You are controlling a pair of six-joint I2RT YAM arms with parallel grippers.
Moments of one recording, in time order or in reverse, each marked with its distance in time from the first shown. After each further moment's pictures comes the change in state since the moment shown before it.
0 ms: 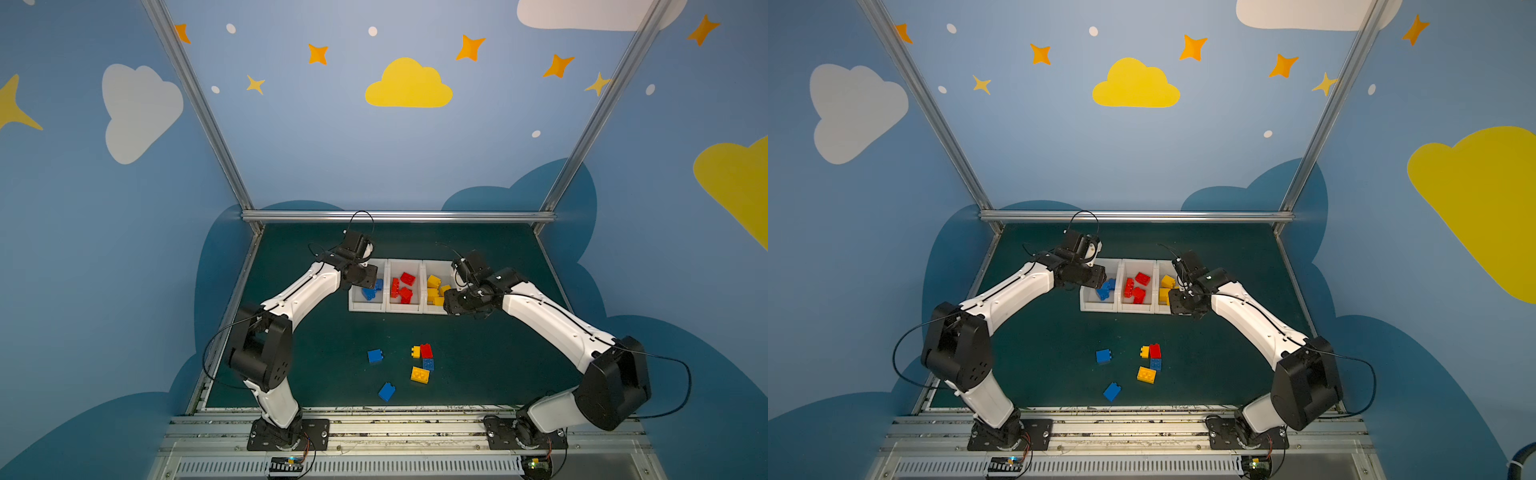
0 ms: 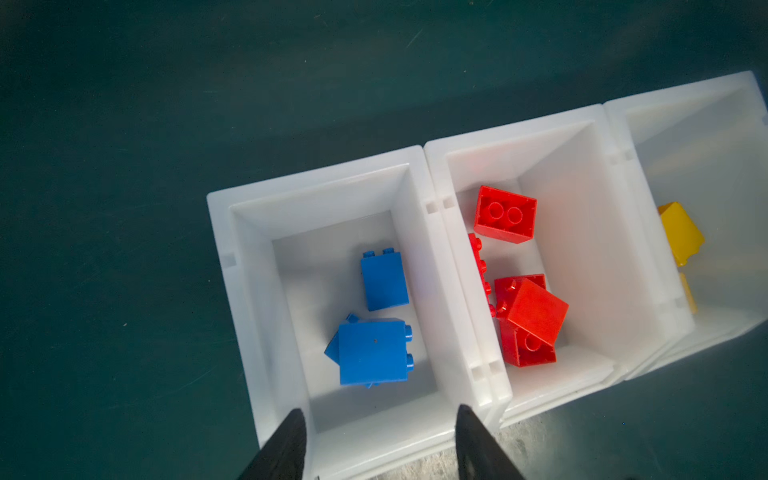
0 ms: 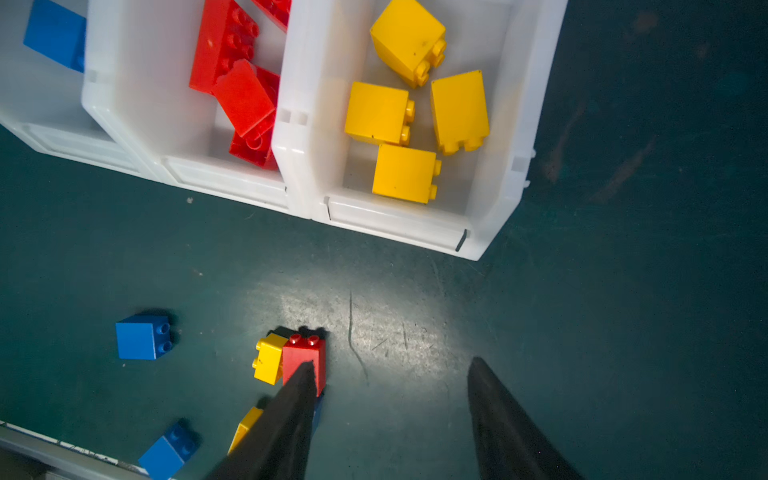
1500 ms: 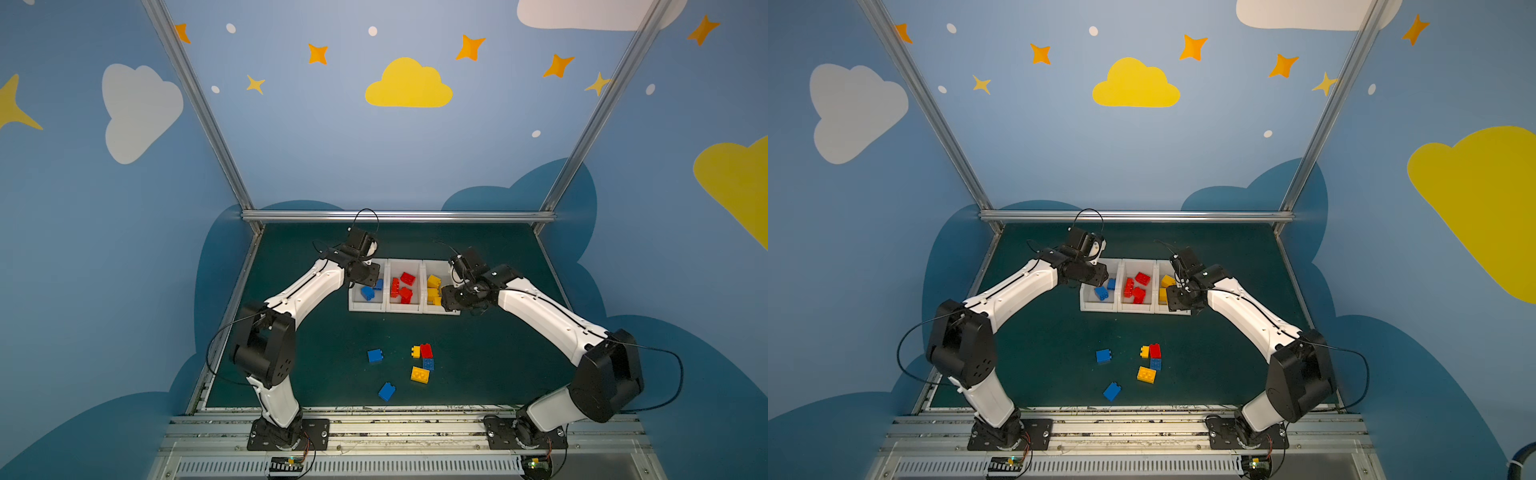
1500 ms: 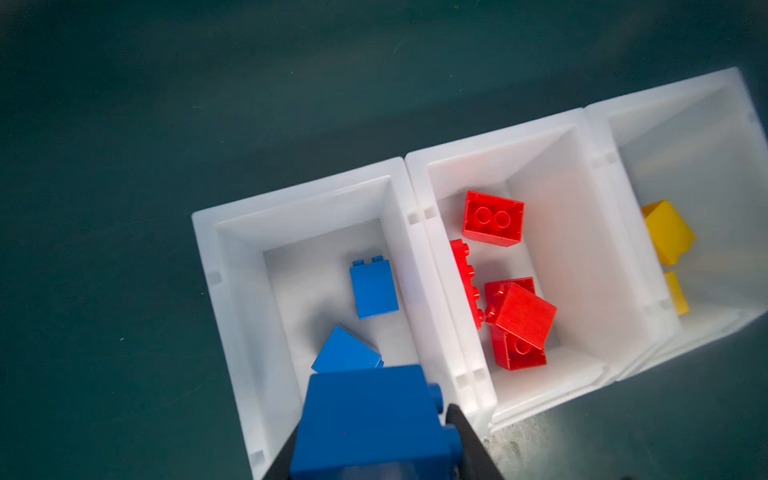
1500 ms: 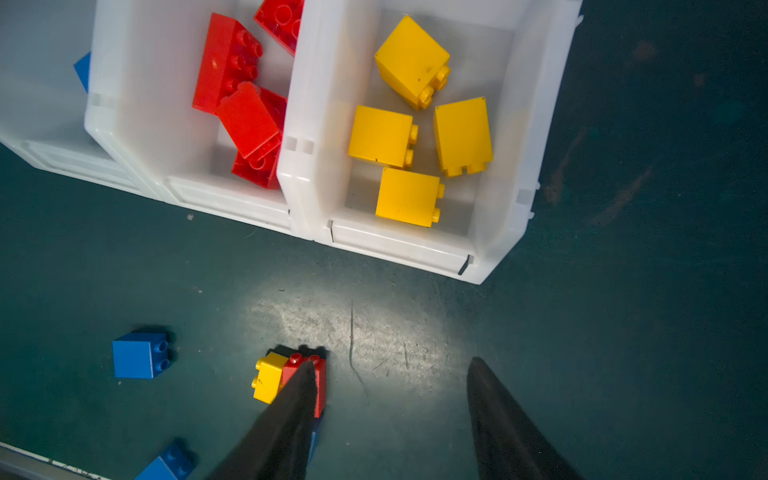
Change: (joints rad) left arm -0.022 0.077 0.074 -0.032 0.001 0.018; right arm -0.003 0.045 0.045 0.017 0.018 -0.017
